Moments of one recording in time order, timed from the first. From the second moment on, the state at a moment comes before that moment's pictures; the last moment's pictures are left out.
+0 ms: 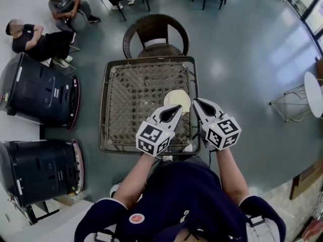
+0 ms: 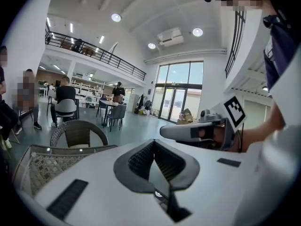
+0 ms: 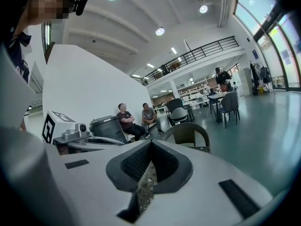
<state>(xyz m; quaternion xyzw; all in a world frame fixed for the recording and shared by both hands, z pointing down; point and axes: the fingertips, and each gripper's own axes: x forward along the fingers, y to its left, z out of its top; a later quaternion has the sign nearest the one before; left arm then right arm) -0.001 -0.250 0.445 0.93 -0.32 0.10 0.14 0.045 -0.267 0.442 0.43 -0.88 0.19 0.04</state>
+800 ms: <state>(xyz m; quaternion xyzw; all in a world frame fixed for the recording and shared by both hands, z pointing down) -0.001 -0.234 0.427 0.94 -0.31 0.09 0.13 0.045 -0.246 0.429 0.43 -0.88 0.18 0.03</state>
